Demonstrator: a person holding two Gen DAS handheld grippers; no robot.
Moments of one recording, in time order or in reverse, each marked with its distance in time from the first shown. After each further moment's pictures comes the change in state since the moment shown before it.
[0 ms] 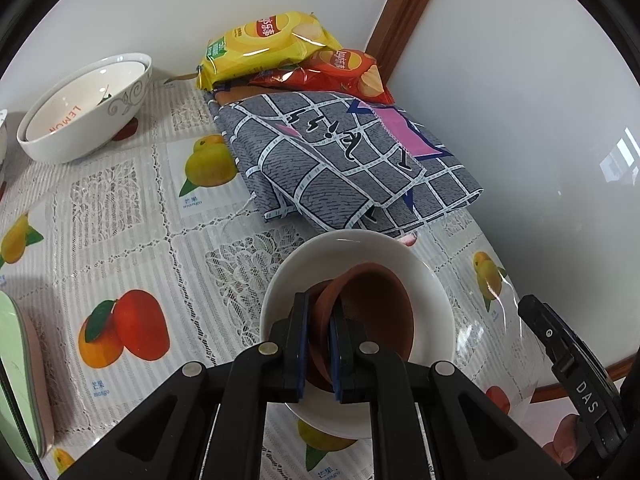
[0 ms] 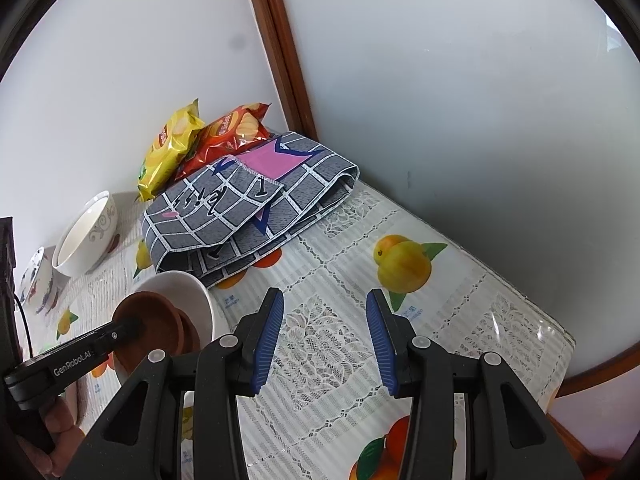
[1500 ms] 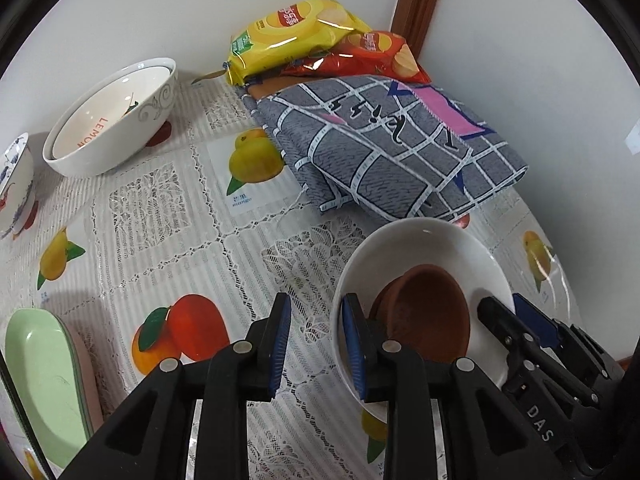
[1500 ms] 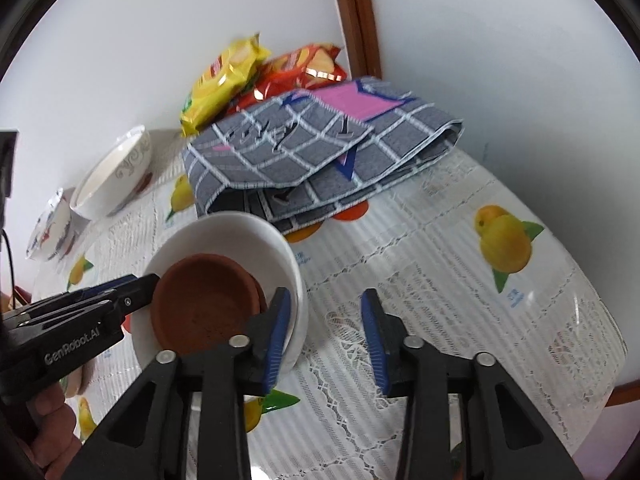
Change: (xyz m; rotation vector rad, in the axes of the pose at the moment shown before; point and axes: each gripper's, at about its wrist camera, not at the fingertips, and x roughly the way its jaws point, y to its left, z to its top) left arm 0.005 0.010 0.002 0.073 0.062 0.178; right arm 0.051 0.060 -0.018 -0.133 0.165 0.108
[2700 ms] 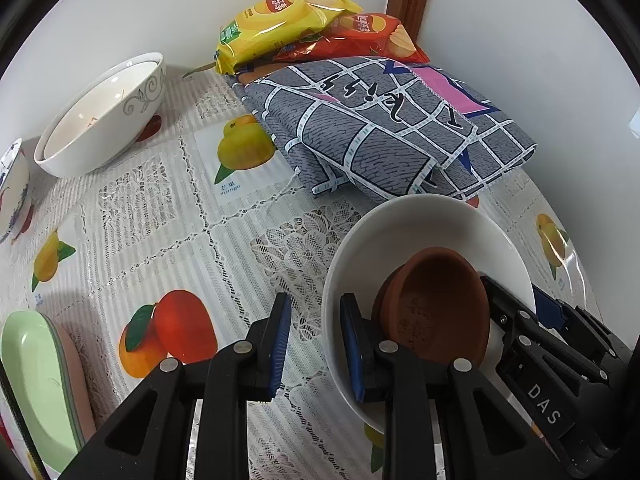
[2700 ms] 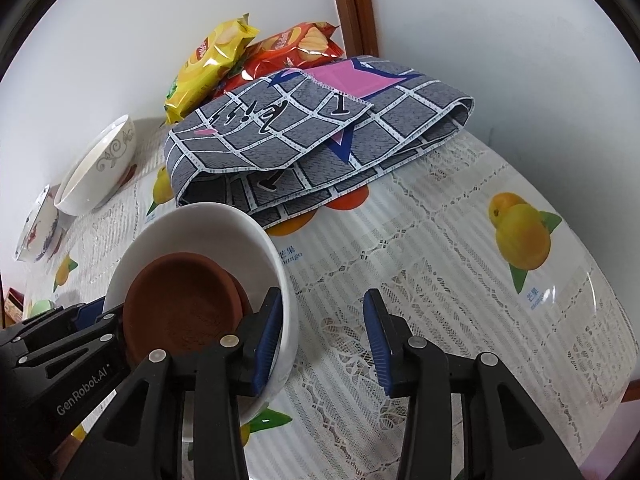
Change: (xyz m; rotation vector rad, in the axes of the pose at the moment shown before) left arm 0.016 -0.007 -0.006 0.033 0.017 0.028; right arm 0.021 -0.005 0.003 0.035 0.035 -0.001
